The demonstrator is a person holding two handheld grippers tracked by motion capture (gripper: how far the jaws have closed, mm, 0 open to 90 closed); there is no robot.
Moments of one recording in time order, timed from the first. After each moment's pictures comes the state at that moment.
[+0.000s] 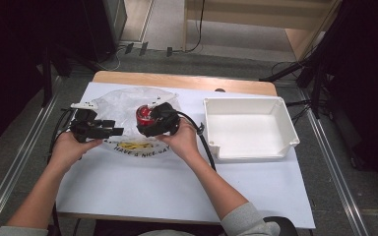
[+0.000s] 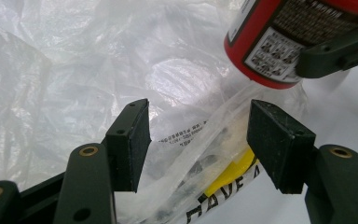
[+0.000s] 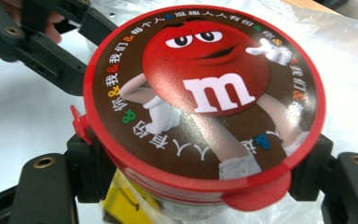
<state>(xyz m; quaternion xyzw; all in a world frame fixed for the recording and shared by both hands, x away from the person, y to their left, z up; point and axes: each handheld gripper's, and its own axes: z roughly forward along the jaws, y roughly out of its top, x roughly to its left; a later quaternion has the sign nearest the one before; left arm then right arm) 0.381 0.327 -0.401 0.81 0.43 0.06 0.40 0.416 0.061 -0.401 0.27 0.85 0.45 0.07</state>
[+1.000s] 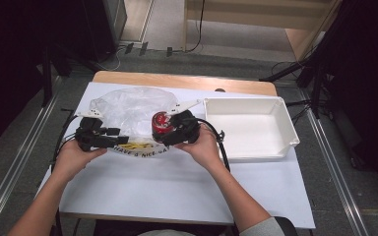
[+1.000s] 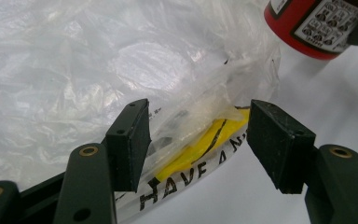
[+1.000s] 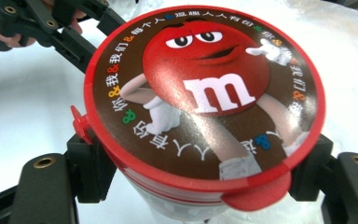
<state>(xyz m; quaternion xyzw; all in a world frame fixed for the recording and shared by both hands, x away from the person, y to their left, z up) 0.358 0.306 -0.403 0.81 0.42 0.05 0.39 0.389 0.004 -0.392 0.25 0.85 0.46 0.06</state>
